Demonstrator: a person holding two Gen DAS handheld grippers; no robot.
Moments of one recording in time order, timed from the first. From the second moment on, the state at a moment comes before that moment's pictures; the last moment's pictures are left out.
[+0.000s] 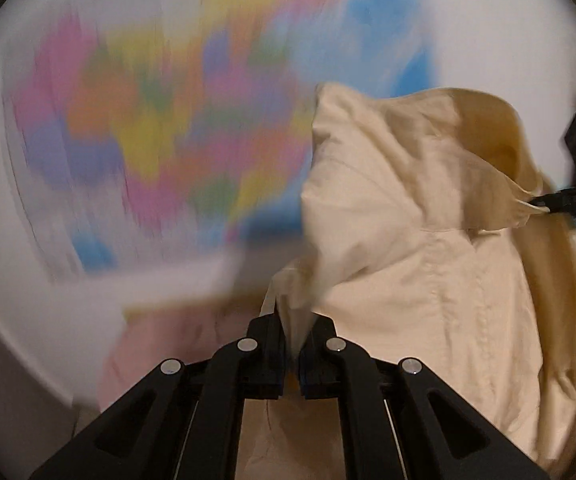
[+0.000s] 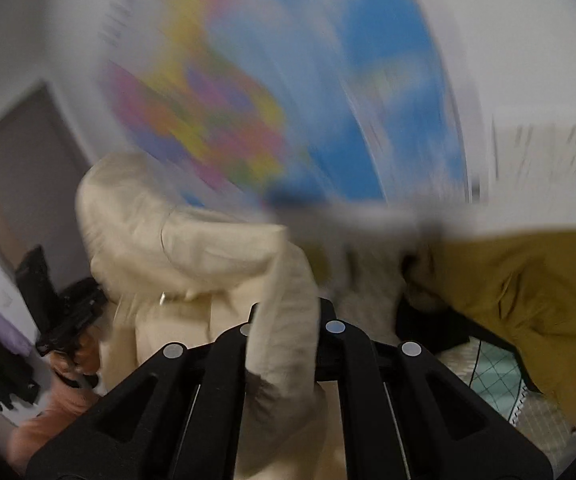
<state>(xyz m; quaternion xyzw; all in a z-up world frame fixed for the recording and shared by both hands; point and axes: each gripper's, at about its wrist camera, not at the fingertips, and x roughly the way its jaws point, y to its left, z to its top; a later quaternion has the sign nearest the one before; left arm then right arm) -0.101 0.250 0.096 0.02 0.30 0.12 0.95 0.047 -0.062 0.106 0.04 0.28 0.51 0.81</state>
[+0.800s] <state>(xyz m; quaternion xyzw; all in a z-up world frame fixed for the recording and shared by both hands) -0.043 0.320 -0.046 -0.04 0.41 0.09 0.91 0.166 0.017 -0.001 0.00 0.37 0.42 0.83</state>
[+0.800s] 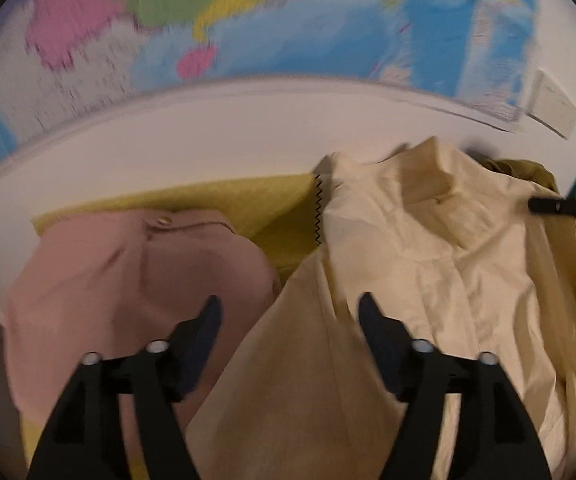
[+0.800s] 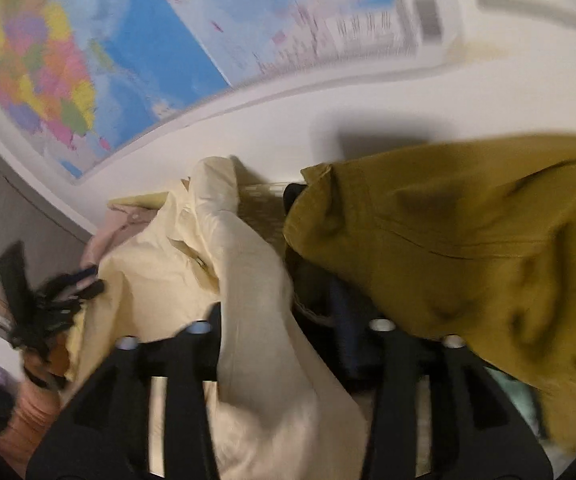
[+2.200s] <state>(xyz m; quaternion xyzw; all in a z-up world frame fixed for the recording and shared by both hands) -0.159 0.410 -0.039 -0.01 0.40 0.27 0.88 0.096 -0.233 -0.095 0.09 0.37 0.27 0.88</state>
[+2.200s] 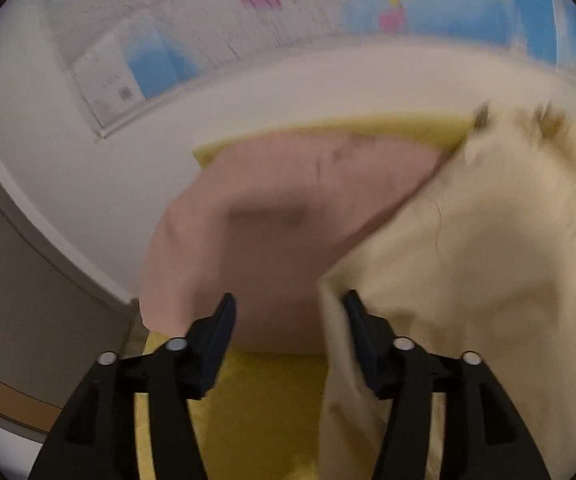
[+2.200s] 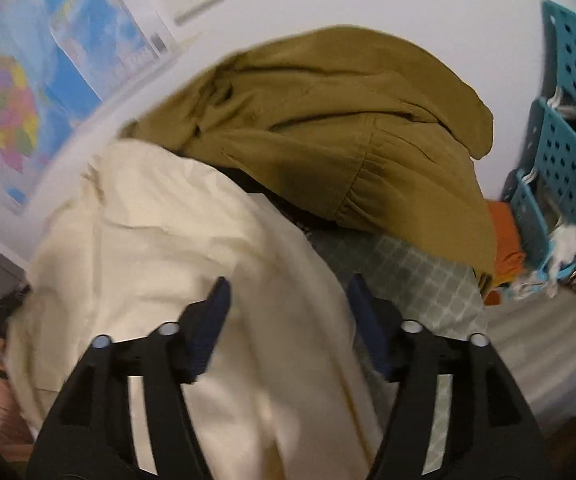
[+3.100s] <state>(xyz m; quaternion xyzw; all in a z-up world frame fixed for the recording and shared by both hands) -0.141 0.228 0.005 0.06 0.32 -0.01 0.95 -0.026 -0.288 -0.055 0.11 0.31 0.40 0.86</state>
